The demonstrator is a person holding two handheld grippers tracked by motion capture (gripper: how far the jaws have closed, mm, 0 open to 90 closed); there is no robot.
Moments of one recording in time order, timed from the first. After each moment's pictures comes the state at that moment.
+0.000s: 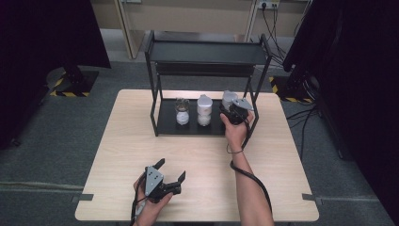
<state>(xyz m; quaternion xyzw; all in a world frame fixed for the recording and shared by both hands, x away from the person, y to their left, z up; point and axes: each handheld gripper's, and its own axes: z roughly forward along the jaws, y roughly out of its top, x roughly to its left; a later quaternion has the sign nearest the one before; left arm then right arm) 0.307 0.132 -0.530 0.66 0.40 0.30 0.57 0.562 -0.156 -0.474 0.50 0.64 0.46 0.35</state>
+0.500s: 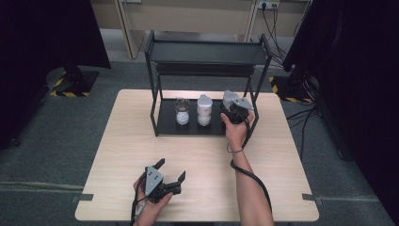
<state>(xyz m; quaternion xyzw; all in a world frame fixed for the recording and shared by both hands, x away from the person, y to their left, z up) 0.307 0.132 -0.530 0.66 0.40 0.30 0.57 0.565 -0.158 -0.477 0.50 0.65 0.46 0.35</state>
